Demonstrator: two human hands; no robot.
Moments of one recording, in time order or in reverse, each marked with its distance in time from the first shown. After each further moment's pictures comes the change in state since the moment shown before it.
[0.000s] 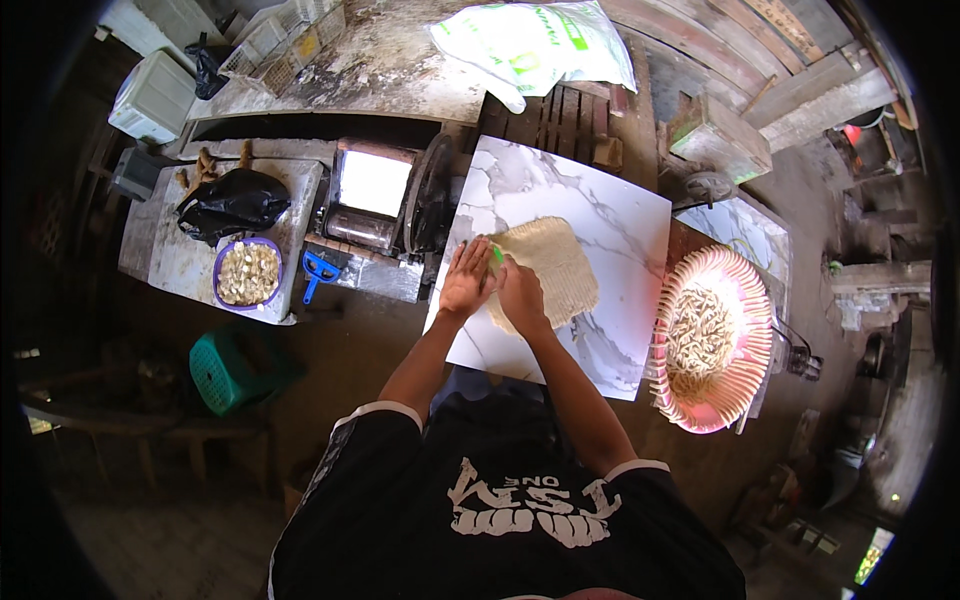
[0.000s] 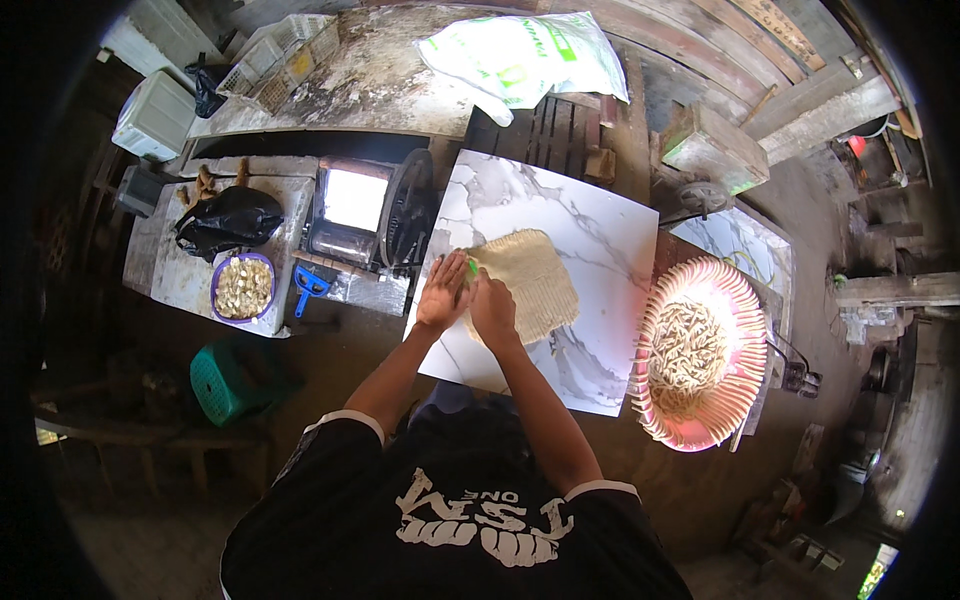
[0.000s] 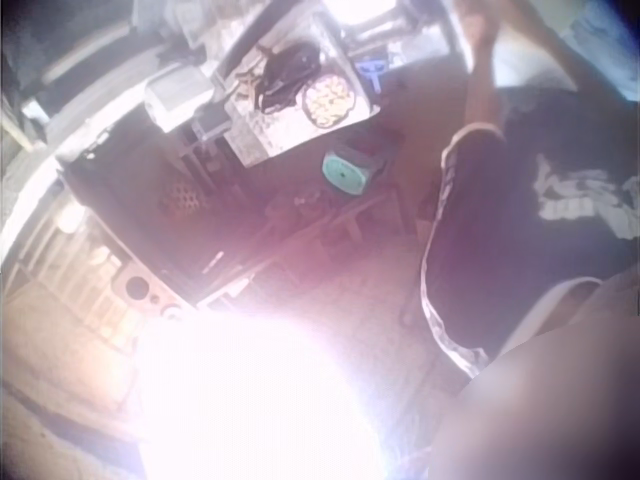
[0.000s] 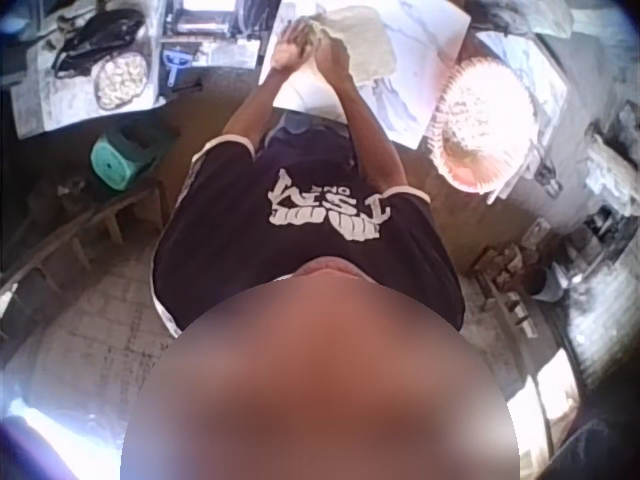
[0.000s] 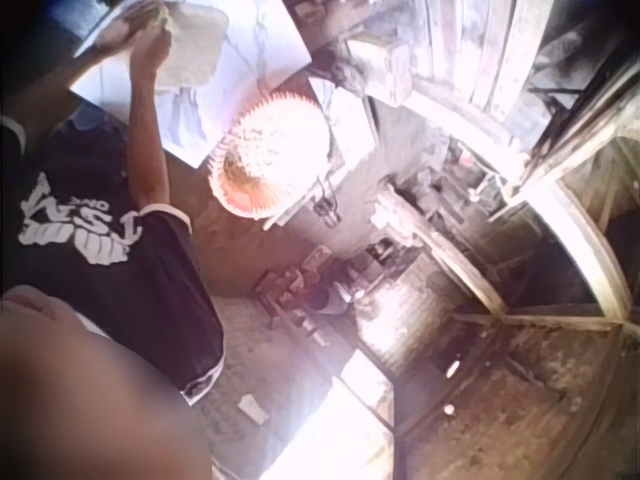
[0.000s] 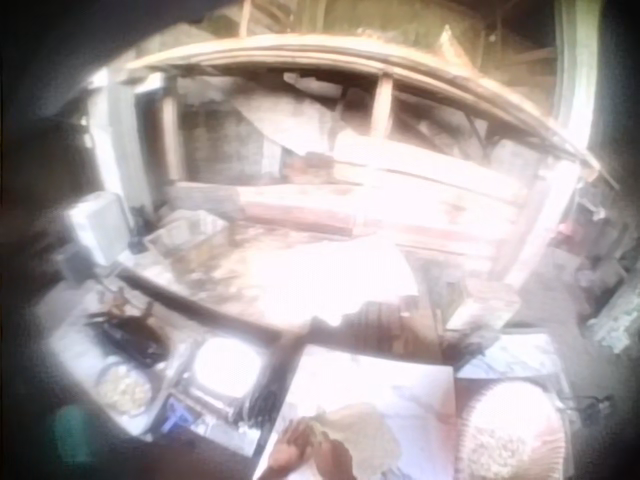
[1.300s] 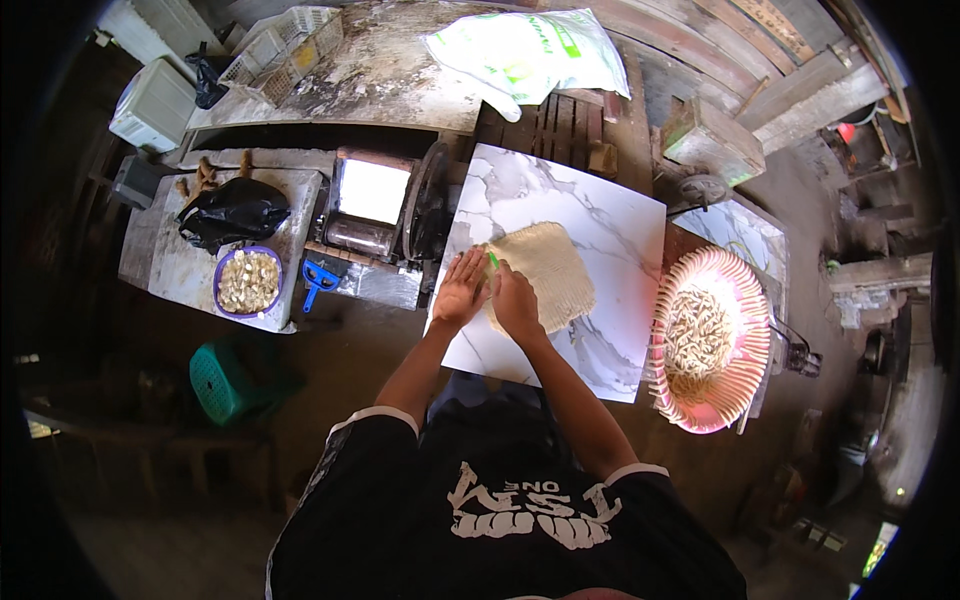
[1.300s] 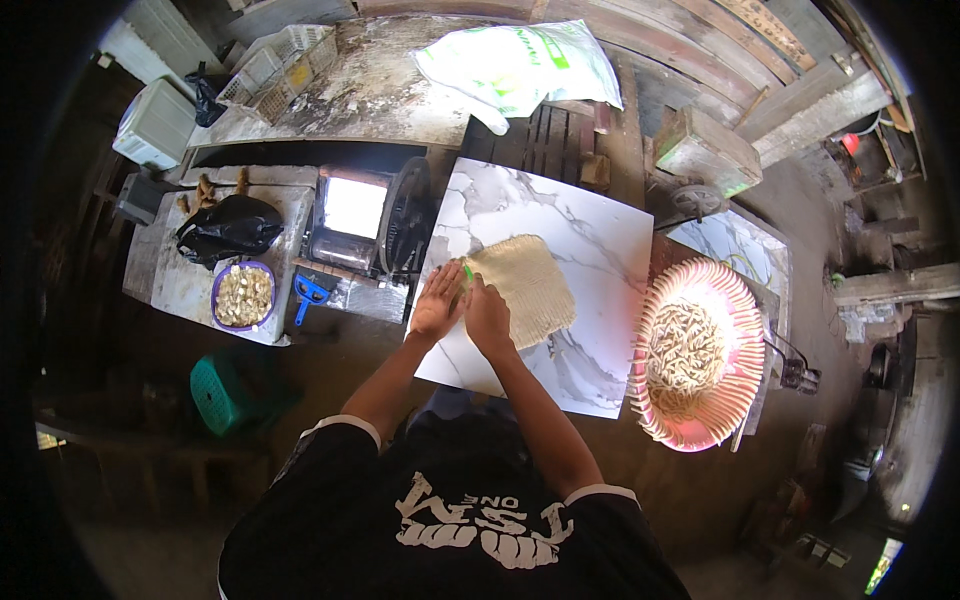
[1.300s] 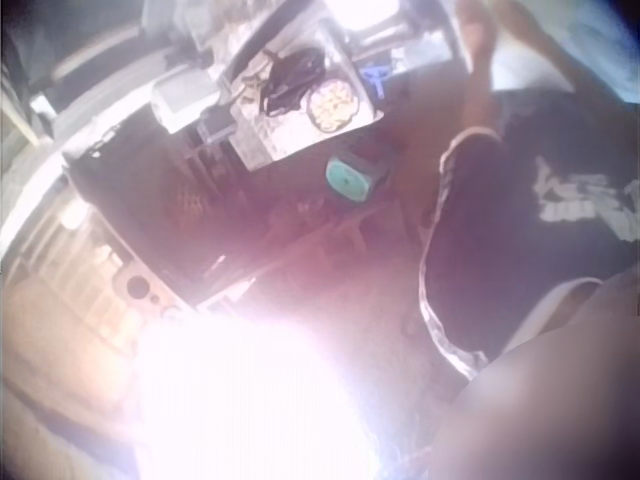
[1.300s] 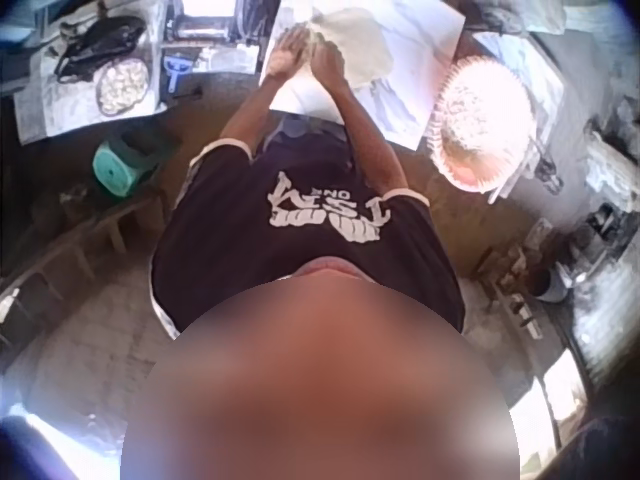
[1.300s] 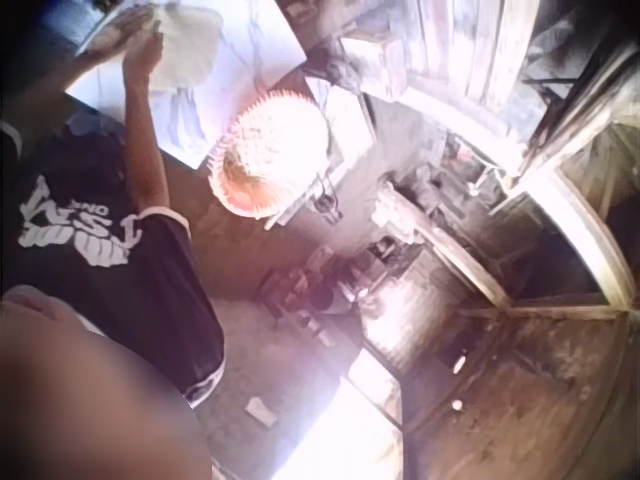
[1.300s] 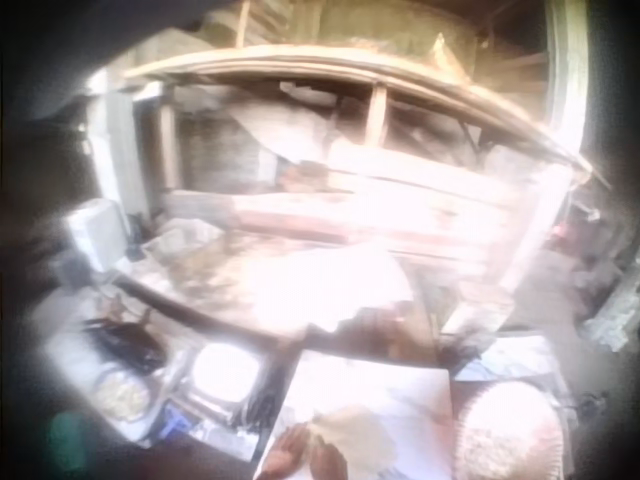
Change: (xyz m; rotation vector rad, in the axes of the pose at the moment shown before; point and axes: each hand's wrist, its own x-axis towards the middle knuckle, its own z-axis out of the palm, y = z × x) left_hand -0.004 -0.008 -0.008 0.016 -0.069 0.017; right_hand -0.001 -0.008 0.005 0.027 -0.016 0.046
